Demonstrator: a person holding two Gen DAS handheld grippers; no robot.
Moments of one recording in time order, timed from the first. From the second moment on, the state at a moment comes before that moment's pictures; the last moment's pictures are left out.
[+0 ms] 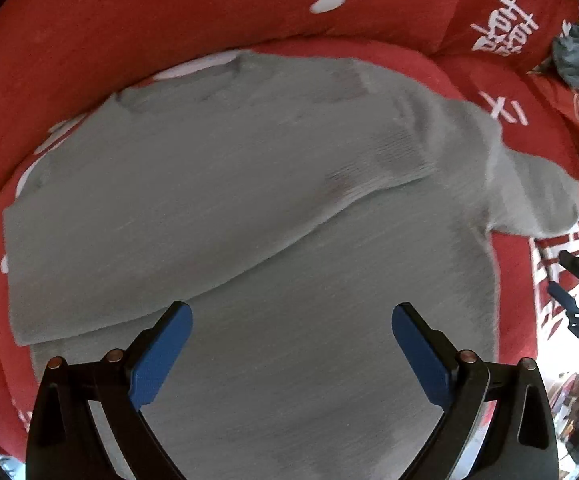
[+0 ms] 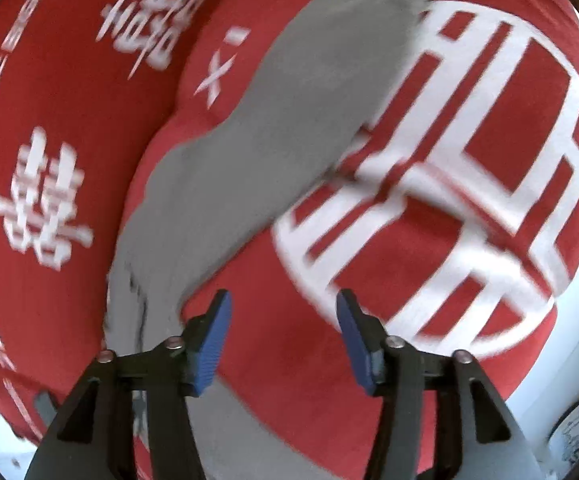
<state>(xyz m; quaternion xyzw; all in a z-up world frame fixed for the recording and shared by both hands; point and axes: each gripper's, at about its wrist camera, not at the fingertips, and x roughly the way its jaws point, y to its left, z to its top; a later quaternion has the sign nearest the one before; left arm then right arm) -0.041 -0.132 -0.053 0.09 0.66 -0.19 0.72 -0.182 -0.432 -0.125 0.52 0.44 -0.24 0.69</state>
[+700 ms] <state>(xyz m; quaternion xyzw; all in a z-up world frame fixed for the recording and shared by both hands) -0.034 -0.189 -0.068 0.08 0.66 -0.20 0.72 -0.154 -0.528 -0.136 0.61 0.32 -0.24 0.69</state>
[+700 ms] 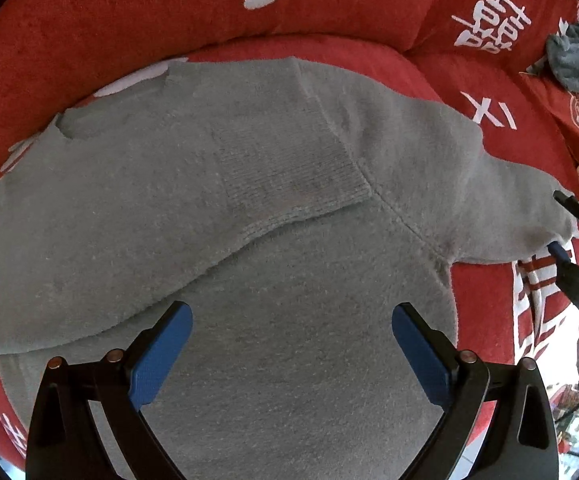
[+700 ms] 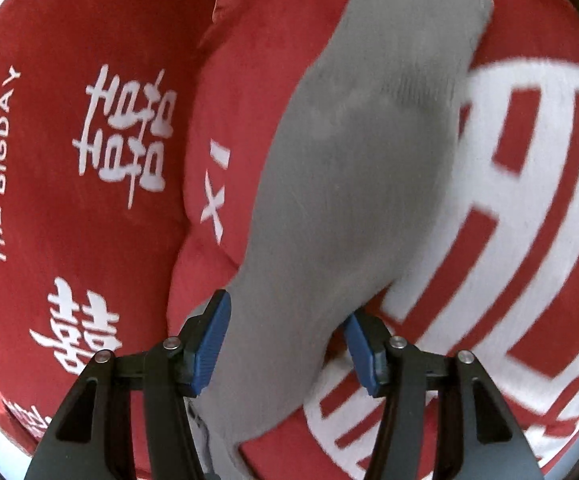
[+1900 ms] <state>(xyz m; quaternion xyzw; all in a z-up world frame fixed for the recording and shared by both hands) -0.004 0.069 -0.051 -0.03 0.64 -0.03 0.77 0.057 -0.138 -0.126 0.22 0.63 0.11 0.74</state>
